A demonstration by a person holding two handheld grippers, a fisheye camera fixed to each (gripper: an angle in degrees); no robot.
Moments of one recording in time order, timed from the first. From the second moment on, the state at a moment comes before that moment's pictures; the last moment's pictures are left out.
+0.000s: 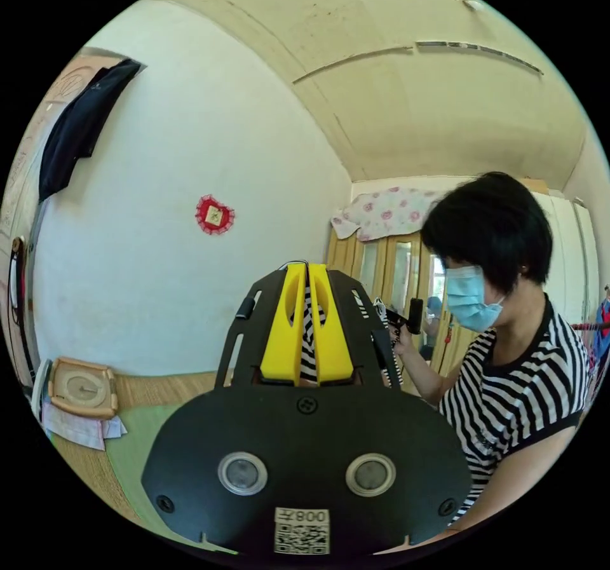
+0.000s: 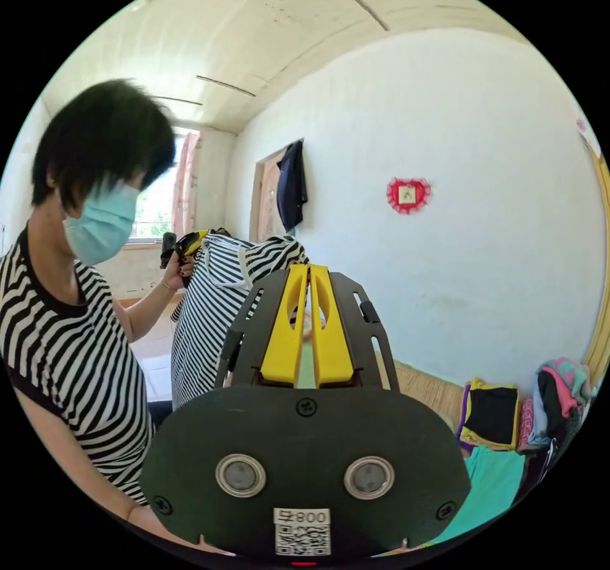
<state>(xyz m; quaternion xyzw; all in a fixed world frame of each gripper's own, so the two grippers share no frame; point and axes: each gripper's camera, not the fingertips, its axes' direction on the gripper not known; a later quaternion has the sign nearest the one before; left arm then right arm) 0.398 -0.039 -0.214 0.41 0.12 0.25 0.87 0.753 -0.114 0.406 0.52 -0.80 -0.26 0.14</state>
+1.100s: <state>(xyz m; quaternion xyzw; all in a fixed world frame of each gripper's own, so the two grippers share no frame) 0.074 -0.287 0.133 0.03 -0.06 -0.25 0.97 0.175 -0.141 0.050 0.17 -0.63 -0.57 0.49</state>
